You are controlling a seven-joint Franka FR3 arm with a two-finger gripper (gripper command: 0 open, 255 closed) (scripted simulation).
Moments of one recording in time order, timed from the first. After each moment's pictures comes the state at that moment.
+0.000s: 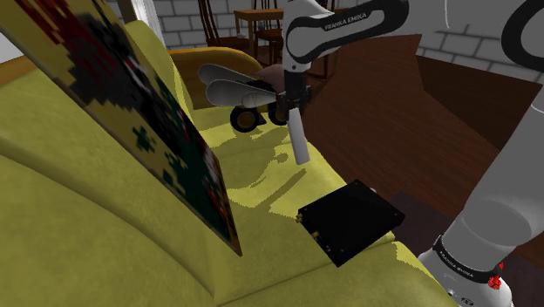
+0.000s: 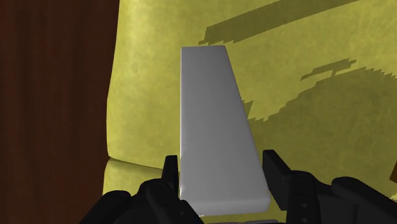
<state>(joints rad) -0.10 0.06 0.26 -1.82 -0.05 1.91 0.31</state>
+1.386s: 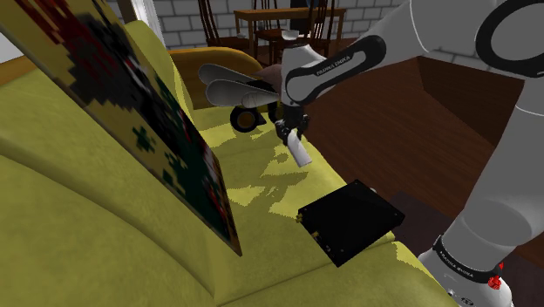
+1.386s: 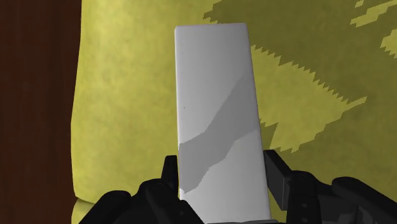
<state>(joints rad) -0.10 0.16 0.26 -2.00 -0.08 2.18 0.34</state>
